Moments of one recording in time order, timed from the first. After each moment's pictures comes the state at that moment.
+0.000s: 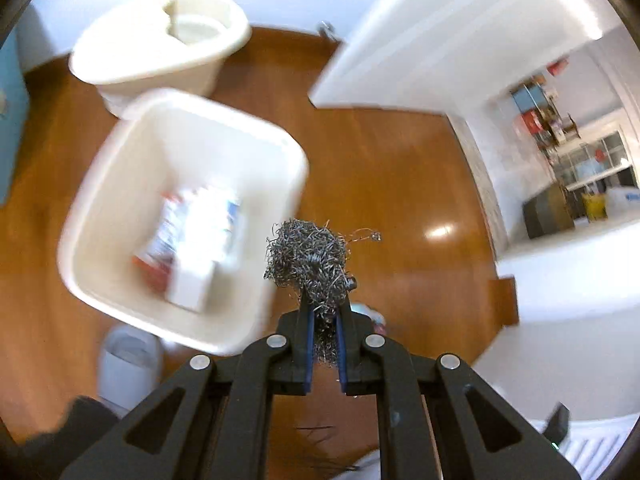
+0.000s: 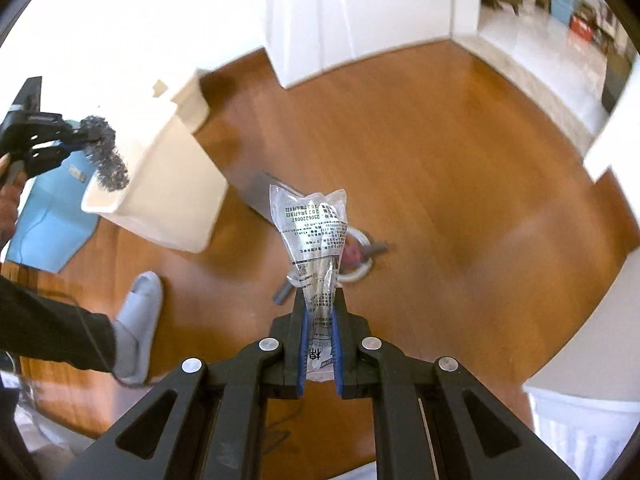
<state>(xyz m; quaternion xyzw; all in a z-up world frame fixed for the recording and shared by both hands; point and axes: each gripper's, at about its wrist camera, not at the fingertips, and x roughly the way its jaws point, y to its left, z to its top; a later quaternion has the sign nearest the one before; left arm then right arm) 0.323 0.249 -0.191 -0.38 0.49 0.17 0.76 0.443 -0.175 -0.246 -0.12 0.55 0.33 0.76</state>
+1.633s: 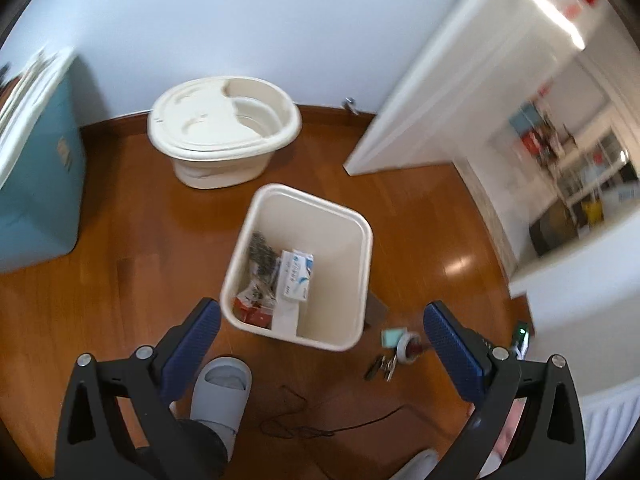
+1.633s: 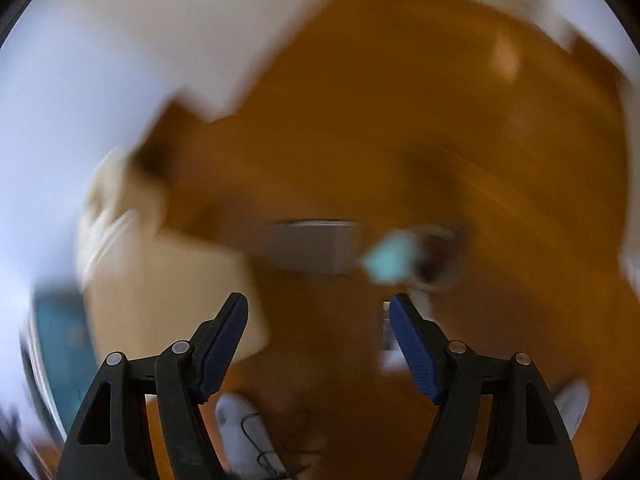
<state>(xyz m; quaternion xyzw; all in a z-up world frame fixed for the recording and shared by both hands) 0.220 0.296 -0.116 -0.32 0.45 0.19 0.81 0.522 -0.078 -0.342 0.13 0.65 0.10 0.74</state>
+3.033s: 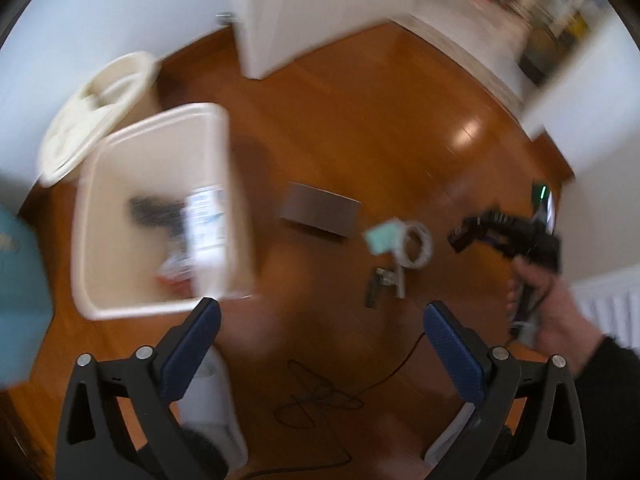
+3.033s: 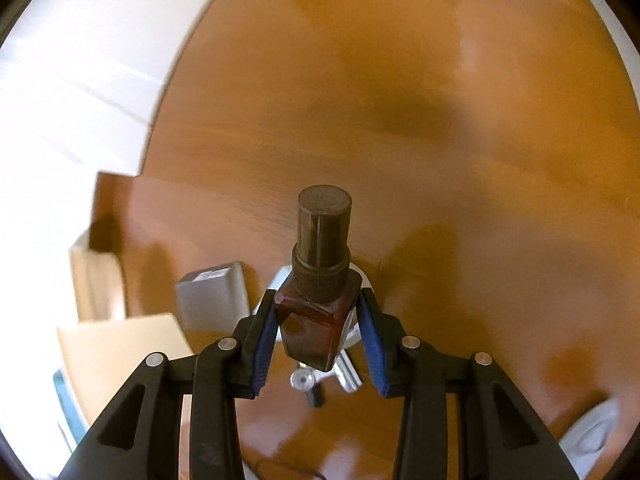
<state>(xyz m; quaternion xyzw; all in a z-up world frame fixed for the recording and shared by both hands) 0.357 0.086 -0.243 -0.11 0.60 0.08 0.79 0.582 -0.184 -0.464 0.22 0.66 0.10 0.71</state>
